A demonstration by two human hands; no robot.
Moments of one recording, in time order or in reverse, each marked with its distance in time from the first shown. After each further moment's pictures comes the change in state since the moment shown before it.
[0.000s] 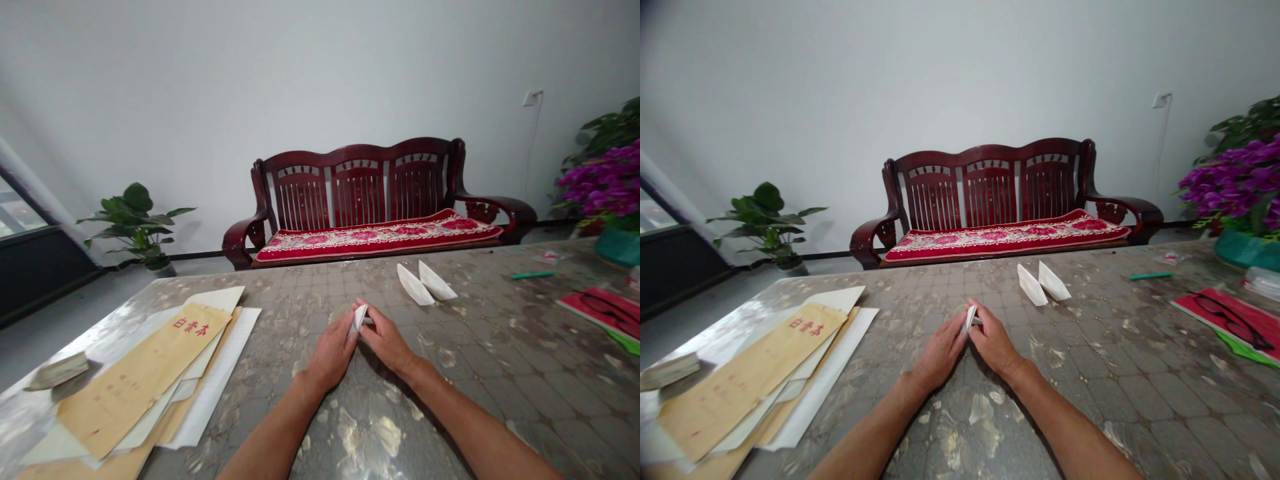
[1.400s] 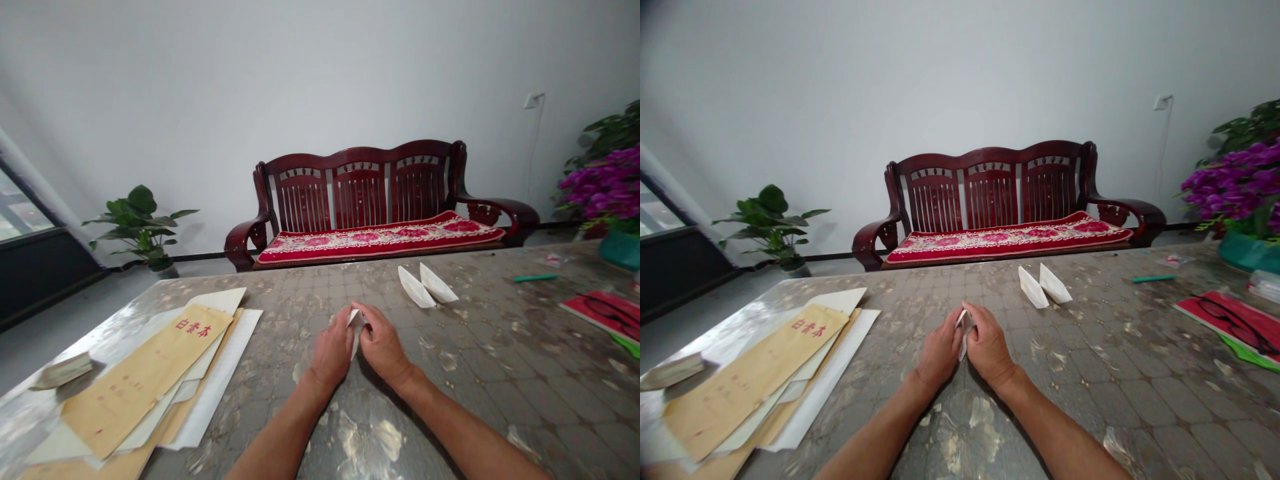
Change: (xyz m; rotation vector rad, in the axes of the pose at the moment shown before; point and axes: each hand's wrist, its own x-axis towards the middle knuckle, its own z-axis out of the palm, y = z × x) left_hand 0.008 0.020 -0.003 0.185 0.079 -0.279; right_hand 0.000 -0.015 0.015 -0.324 0.249 -0.314
